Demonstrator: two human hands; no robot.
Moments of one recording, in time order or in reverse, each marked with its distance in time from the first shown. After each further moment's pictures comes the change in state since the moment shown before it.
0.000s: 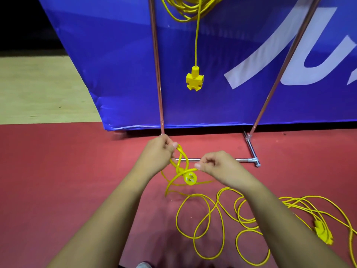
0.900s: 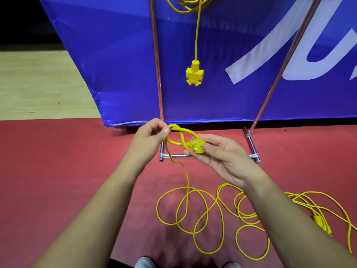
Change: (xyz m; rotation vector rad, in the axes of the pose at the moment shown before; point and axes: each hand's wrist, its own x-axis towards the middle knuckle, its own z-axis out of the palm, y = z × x) left_hand -0.007 0.004 -0.024 -0.389 0.066 0.074; right_hand -0.008 -0.026 -0.004 1.258 -0.188 -0.064
